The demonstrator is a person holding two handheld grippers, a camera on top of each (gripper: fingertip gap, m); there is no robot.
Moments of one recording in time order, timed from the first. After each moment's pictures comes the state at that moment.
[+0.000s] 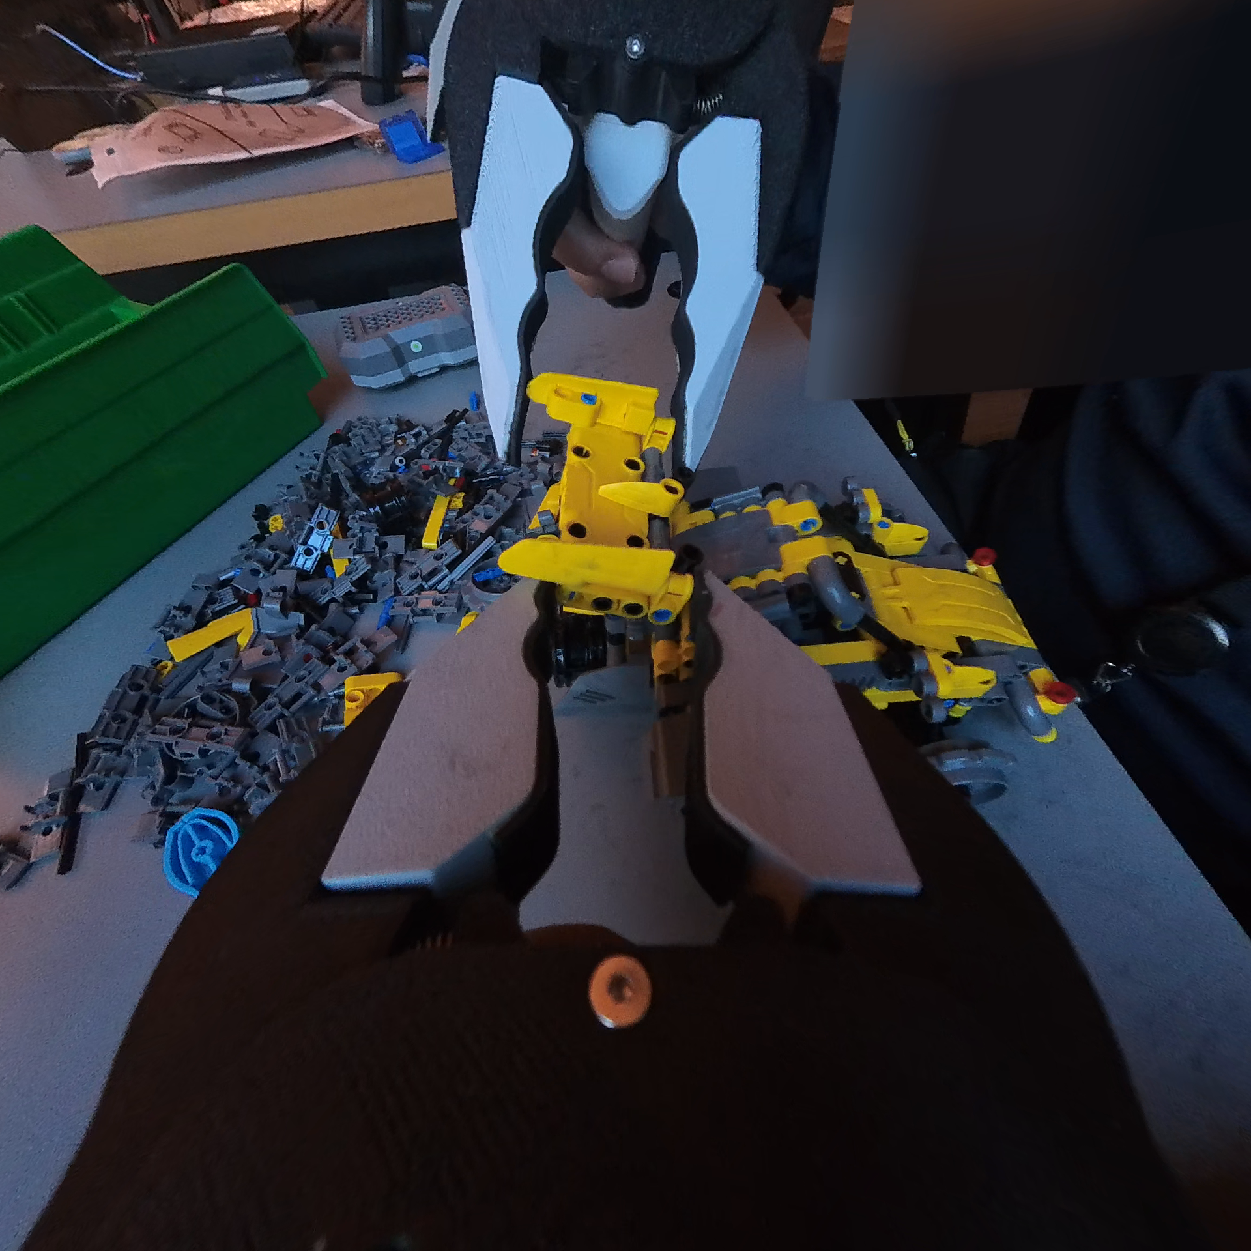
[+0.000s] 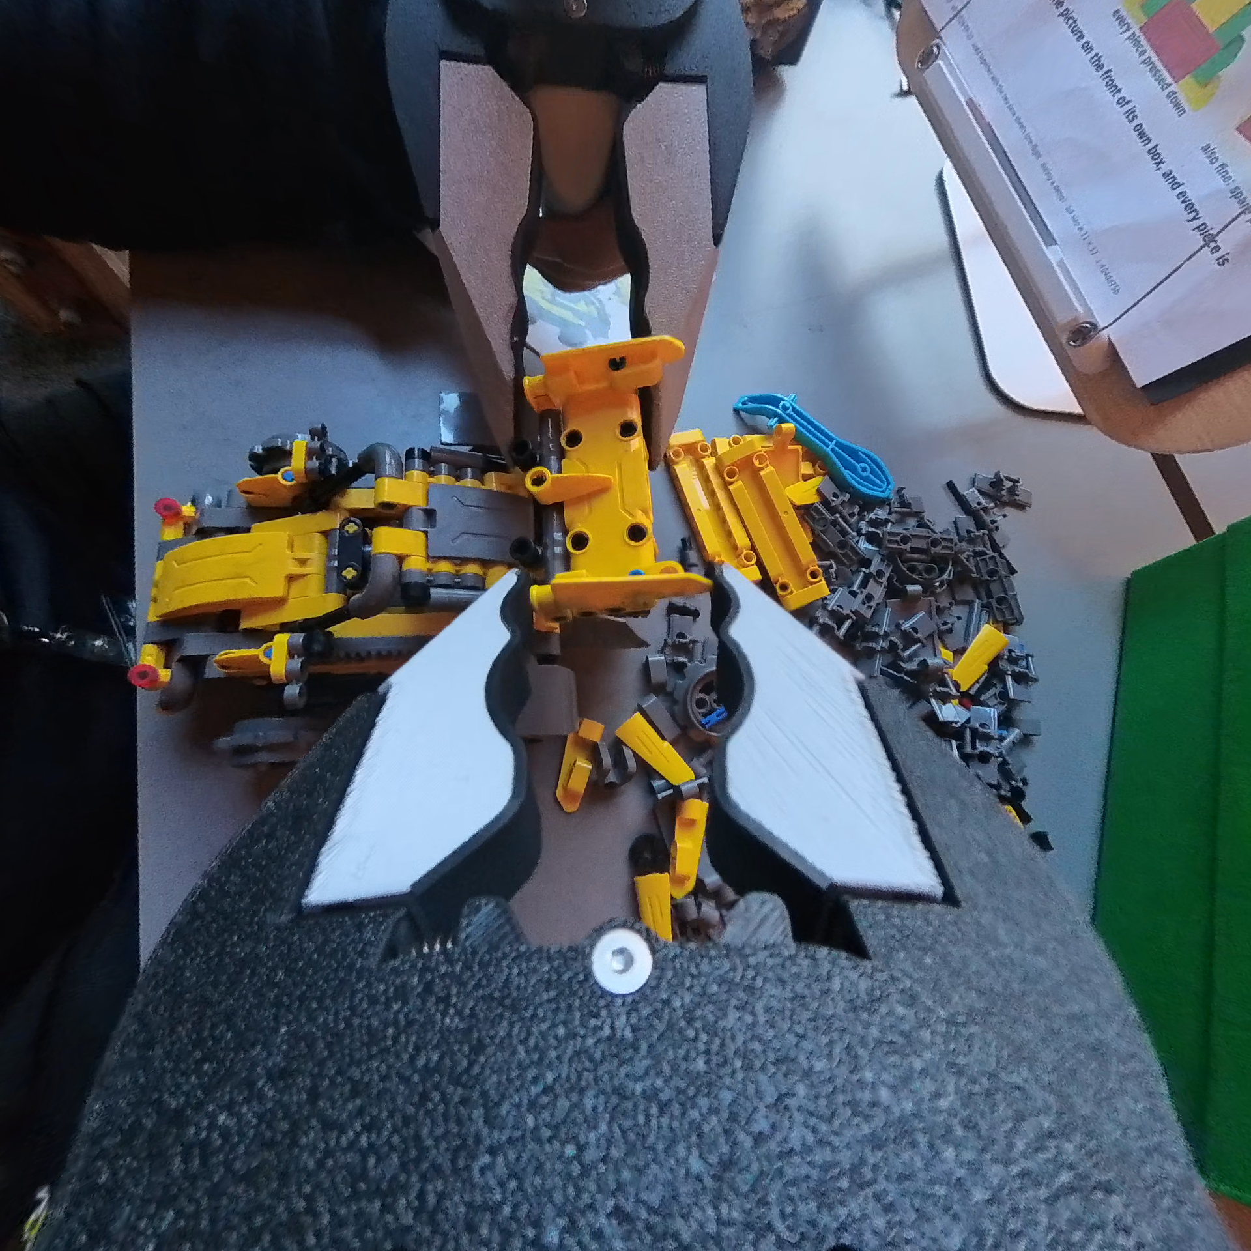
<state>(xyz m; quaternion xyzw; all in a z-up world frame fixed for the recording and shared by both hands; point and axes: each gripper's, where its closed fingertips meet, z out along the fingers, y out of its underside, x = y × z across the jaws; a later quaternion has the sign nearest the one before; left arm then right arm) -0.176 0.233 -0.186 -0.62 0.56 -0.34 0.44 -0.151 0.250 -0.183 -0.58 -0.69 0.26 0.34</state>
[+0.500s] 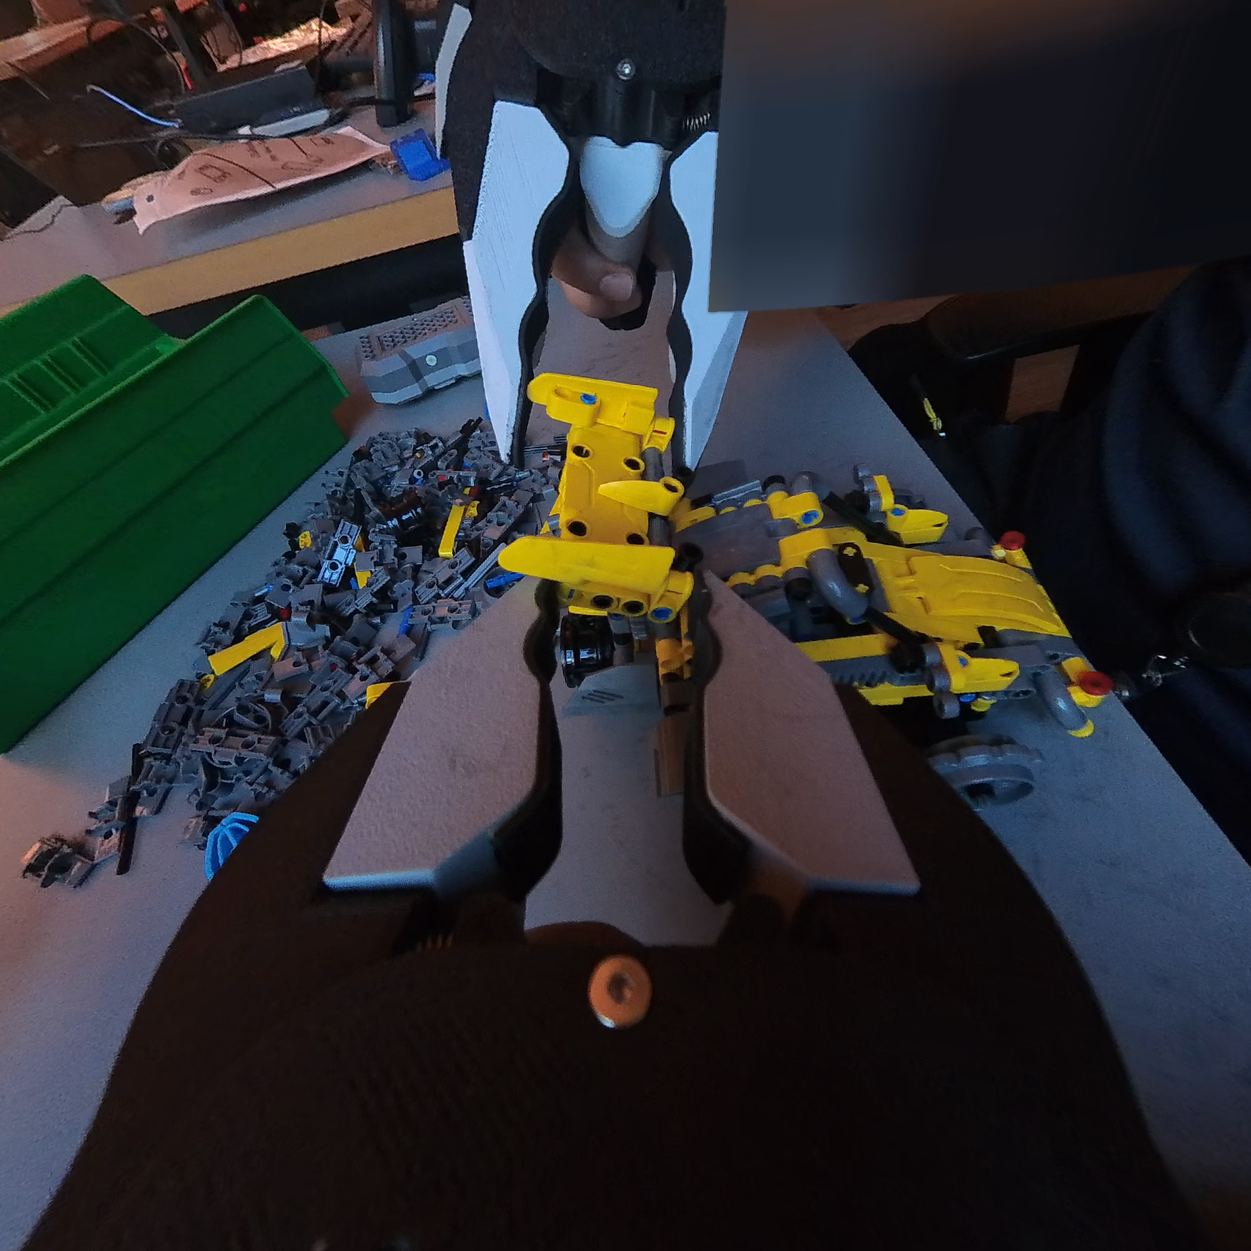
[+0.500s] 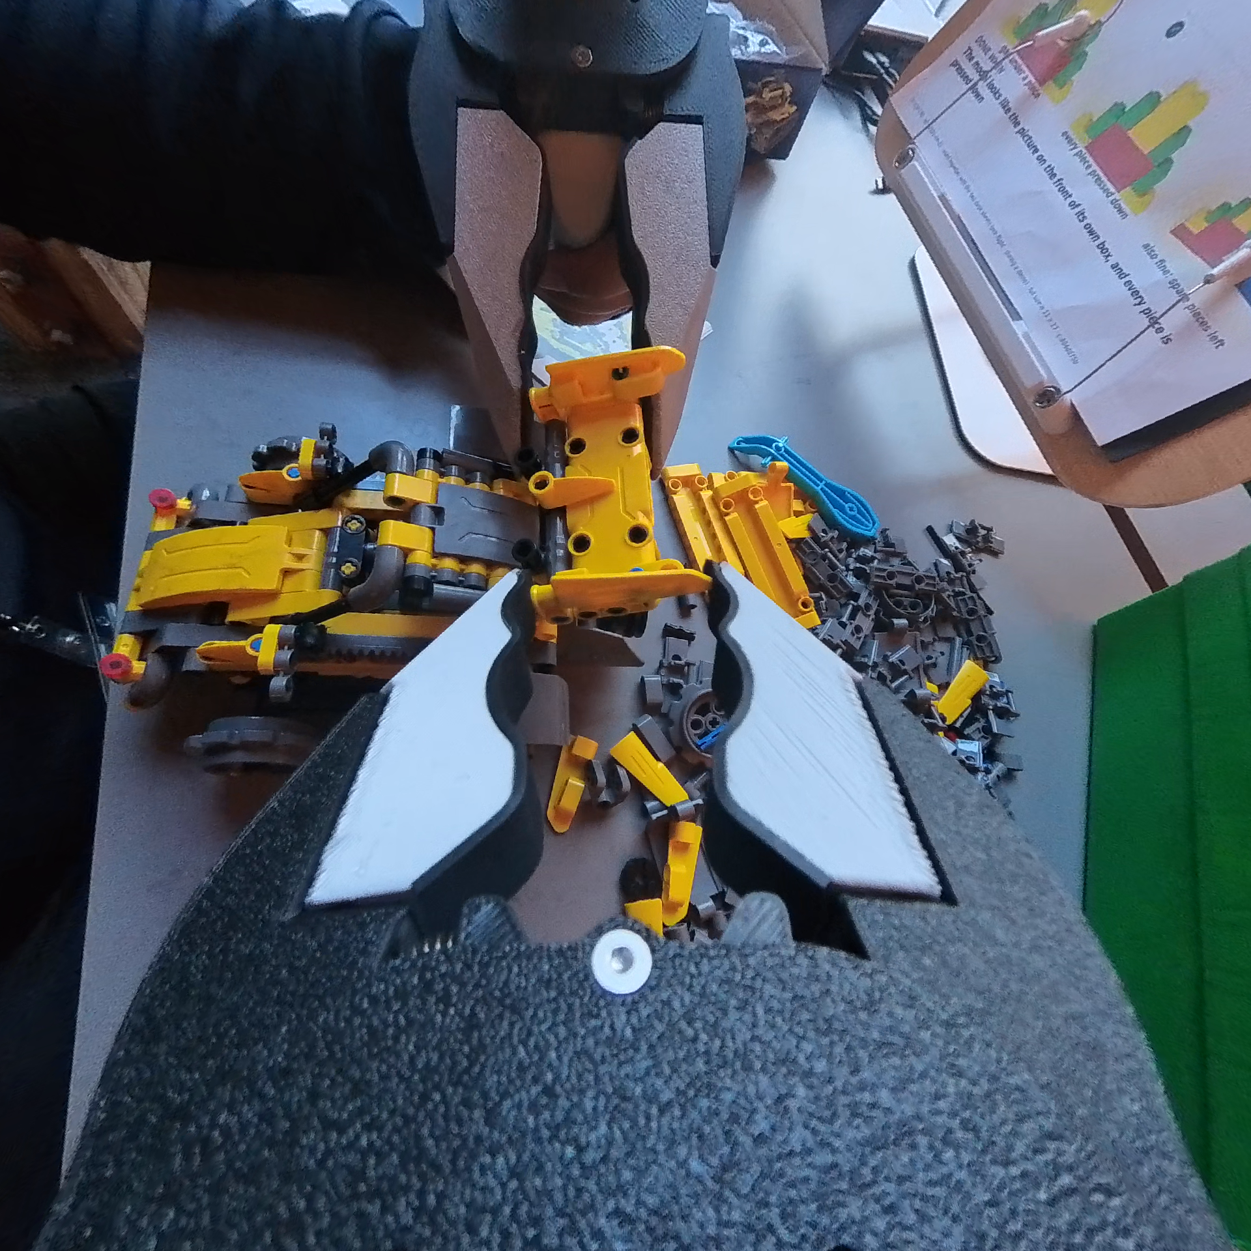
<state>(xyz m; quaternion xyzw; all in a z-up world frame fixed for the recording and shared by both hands) -0.175 0.230 -0.186 -0.61 0.57 -0.30 0.46 -0.151 0.246 -0.181 -0.54 -0.69 0.28 0.38</state>
